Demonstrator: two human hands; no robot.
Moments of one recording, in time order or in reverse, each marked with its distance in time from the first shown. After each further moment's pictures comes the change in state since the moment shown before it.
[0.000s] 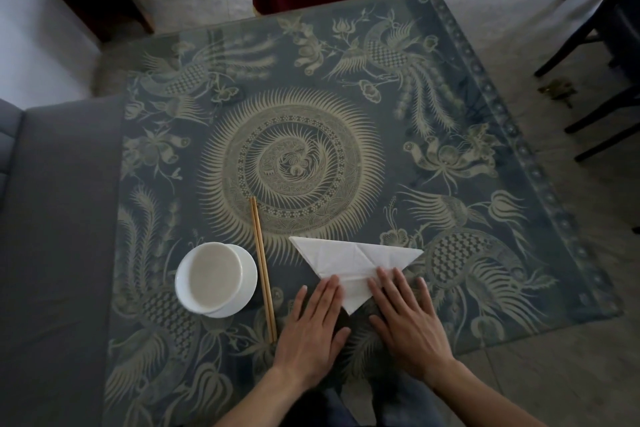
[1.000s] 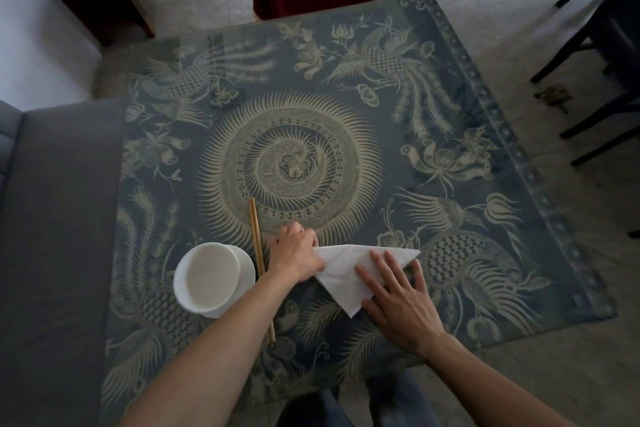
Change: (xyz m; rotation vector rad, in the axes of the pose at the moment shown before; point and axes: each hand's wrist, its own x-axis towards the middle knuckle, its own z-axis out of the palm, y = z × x) left_hand 0.113 -0.055 -0.084 -0.255 -0.174 -0.378; right_hand 0.030 0.006 -0.023 0.021 -0.089 -0.032
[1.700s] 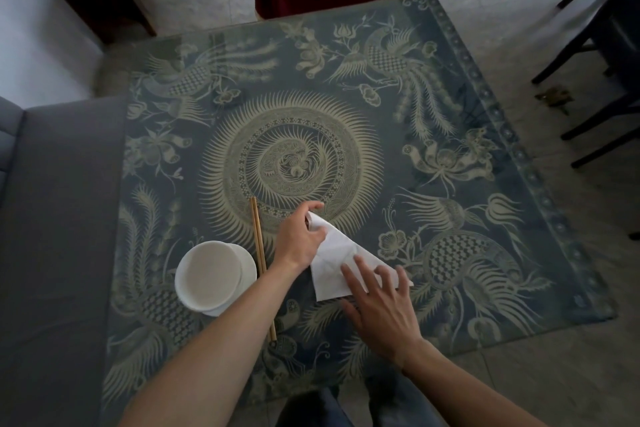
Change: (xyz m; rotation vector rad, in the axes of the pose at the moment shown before) left_hand -0.006 0.009 -0.015 -0.678 0.349 0.048; right_hand 0.005 -0.047 -0.017 -0.004 0.013 0.062
